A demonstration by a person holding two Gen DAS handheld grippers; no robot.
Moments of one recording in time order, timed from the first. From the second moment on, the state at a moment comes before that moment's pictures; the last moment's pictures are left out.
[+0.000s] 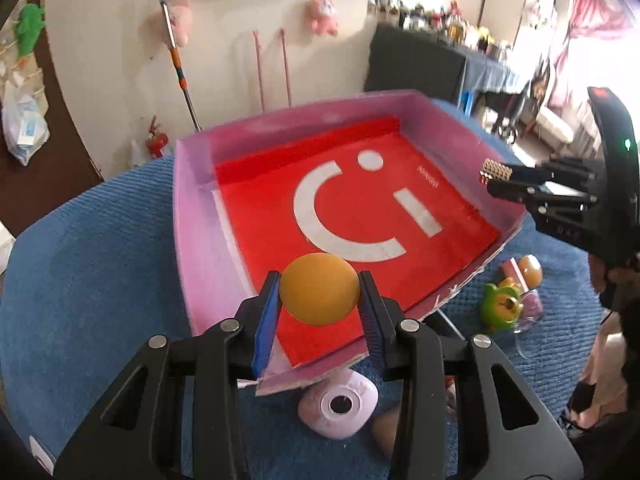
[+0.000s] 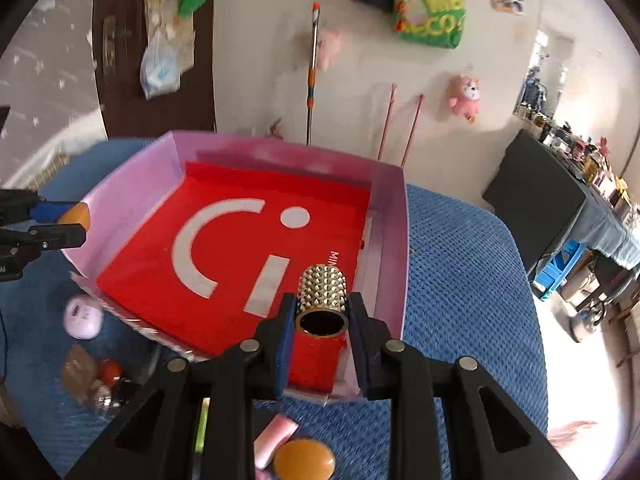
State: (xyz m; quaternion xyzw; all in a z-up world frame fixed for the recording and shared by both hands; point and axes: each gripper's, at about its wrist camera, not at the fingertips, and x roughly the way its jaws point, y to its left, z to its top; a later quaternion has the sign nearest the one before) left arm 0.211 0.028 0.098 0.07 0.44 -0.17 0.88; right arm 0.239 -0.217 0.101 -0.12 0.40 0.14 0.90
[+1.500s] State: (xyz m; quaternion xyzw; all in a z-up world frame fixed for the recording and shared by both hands) left arm 0.237 0.010 0.056 0.11 0.50 -0.18 0.84; right arm 0.265 -0.184 0.053 -0.28 0.48 0.16 0.81
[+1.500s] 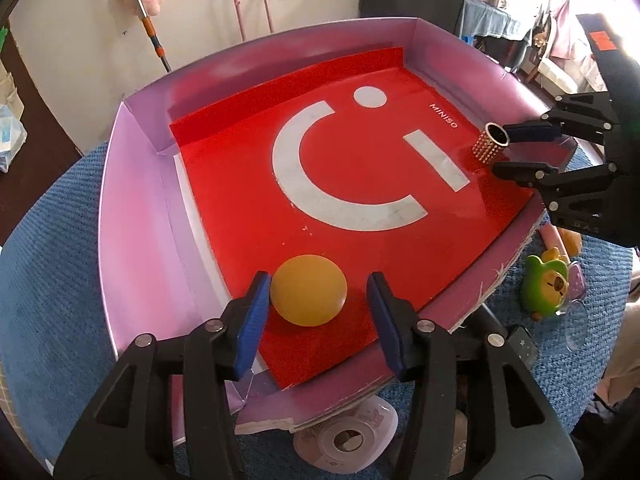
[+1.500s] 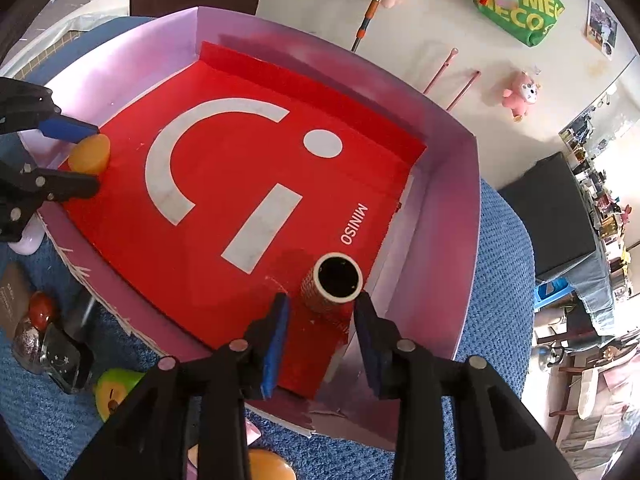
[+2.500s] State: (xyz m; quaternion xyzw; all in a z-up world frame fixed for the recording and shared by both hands) left arm 0.176 0.023 0.127 0.07 0.40 -0.18 0.90; right arm 0.222 -0.198 0.113 -0.23 0.43 0.16 0.86
